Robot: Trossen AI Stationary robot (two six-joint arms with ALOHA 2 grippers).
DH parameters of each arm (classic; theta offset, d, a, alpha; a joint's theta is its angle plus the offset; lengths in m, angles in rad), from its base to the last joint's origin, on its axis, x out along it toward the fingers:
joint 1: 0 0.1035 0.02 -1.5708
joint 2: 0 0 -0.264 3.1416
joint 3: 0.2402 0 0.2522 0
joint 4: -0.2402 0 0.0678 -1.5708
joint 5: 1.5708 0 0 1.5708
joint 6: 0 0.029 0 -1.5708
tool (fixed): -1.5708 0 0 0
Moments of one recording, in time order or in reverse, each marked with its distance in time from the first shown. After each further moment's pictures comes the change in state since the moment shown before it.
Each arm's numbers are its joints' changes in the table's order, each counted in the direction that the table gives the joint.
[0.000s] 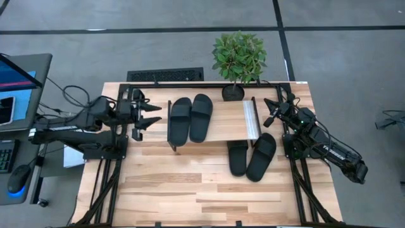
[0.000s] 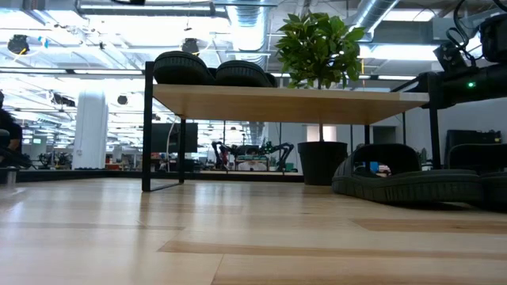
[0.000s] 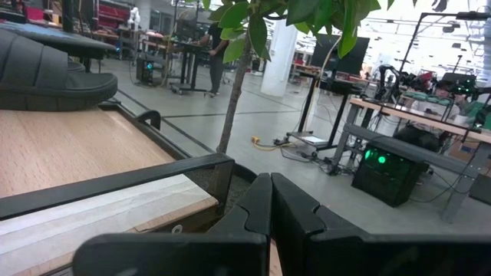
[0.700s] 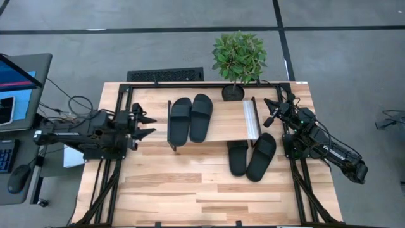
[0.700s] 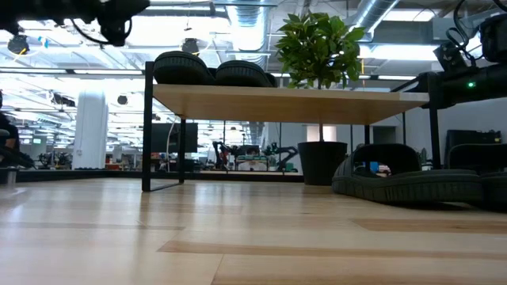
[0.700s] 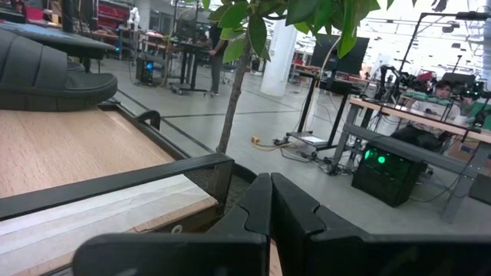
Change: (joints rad) left arm -0.089 -0.274 -0.330 0.065 0.053 -0.121; right arm 0.000 0.000 0.000 0.000 0.000 0.000
